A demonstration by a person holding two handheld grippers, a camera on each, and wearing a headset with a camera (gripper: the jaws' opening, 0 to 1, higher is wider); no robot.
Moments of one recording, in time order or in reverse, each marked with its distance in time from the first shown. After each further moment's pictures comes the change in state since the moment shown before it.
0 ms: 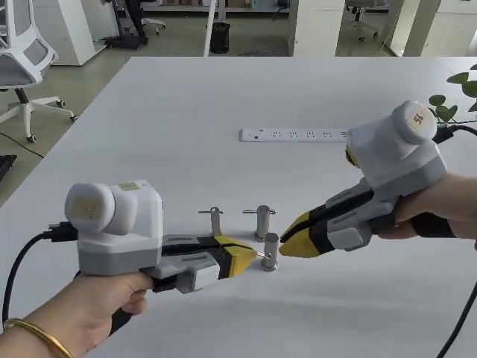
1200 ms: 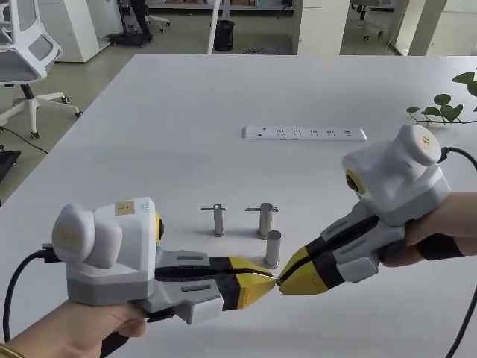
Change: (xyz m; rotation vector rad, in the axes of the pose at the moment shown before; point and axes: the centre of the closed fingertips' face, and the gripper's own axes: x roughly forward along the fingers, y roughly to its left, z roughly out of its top) left arm -0.007 -0.045 -0.009 0.079 -0.050 -0.191; right arm 0.014 0.051 -0.015 -0.066 0.003 0.246
